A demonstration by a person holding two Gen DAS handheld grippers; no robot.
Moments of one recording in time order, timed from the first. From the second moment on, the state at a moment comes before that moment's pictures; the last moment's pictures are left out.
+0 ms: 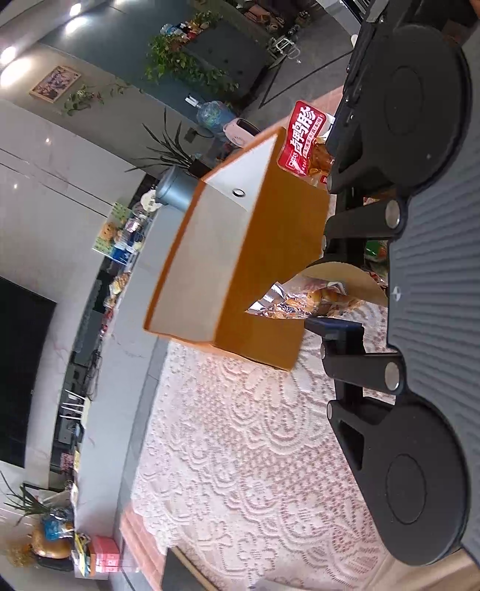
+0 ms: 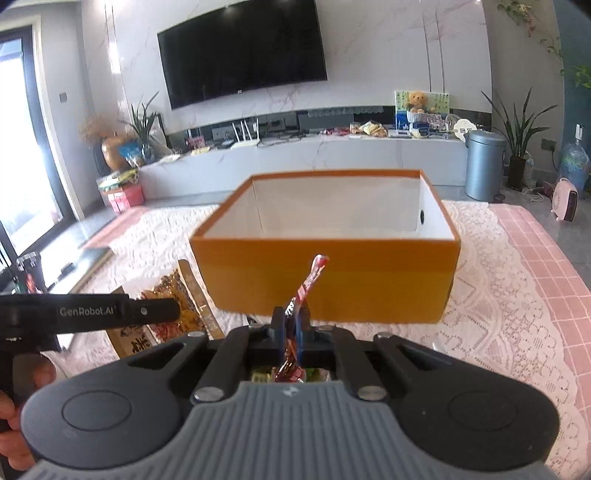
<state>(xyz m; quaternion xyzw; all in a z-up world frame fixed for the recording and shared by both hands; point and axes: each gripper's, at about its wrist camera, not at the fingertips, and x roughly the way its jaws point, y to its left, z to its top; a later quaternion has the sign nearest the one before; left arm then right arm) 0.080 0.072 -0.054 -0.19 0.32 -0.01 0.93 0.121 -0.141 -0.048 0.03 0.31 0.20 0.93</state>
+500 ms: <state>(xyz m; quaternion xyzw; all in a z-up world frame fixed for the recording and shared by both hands) 0.117 0.063 0.006 -0.16 0.26 -0.03 0.95 0.154 -0.149 0.012 0.03 0.25 0.21 0.95</state>
